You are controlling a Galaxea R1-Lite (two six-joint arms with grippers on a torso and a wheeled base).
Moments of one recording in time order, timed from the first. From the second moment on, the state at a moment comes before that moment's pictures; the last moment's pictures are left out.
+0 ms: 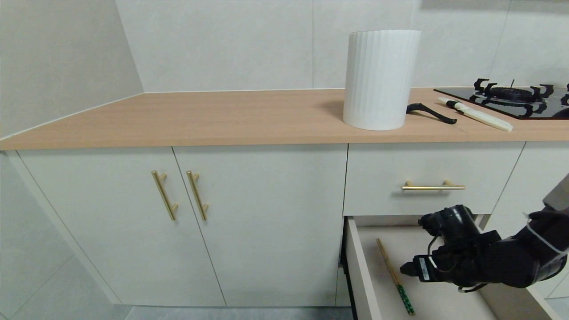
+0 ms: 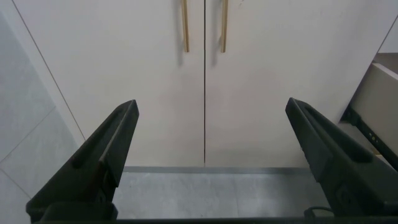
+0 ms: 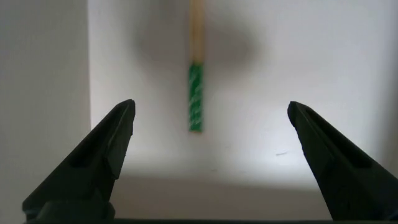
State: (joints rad) left arm 0.00 0.00 0.00 0.00 0.01 0.00; right arm 0.28 2.01 -0.65 -0.40 -0.11 0.22
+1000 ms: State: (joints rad) left arm 0.00 0.00 0.00 0.00 0.01 0.00; right arm 0.20 1.73 -0.65 -0.40 -0.11 0.18
